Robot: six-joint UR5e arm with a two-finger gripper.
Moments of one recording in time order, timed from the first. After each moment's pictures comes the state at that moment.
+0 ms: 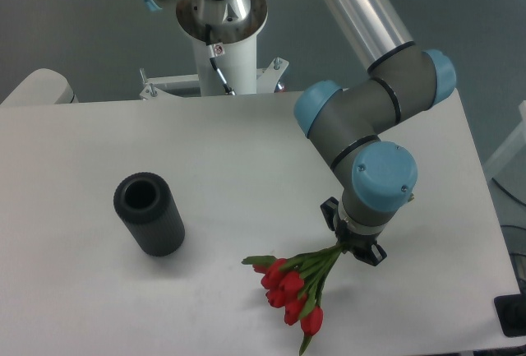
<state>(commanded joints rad) 2.51 -2.19 -1.23 -1.31 1.58 1.41</state>
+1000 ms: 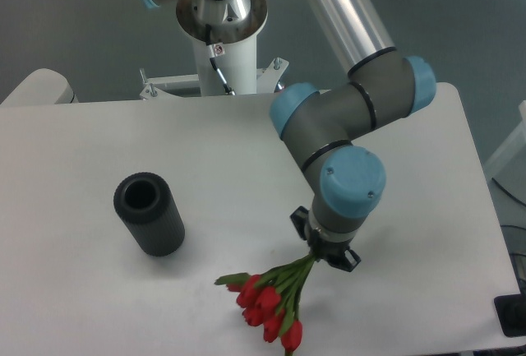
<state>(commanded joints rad) 2.42 -2.16 -1.25 -1.31 1.46 1.12</state>
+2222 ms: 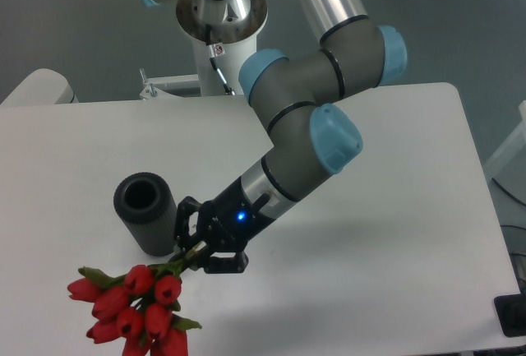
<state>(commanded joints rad) 2.46 -2.03 -1.38 -1.19 0.50 0.96</state>
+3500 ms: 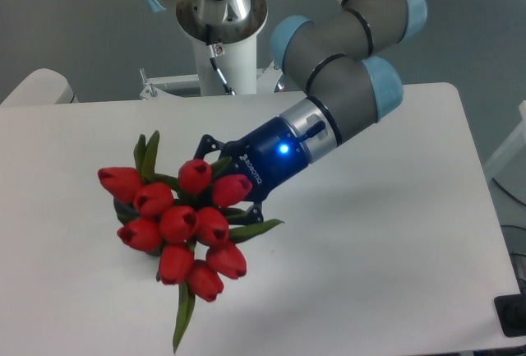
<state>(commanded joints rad) 2.55 -1.90 -1.65 -1.02 0.09 1.00</state>
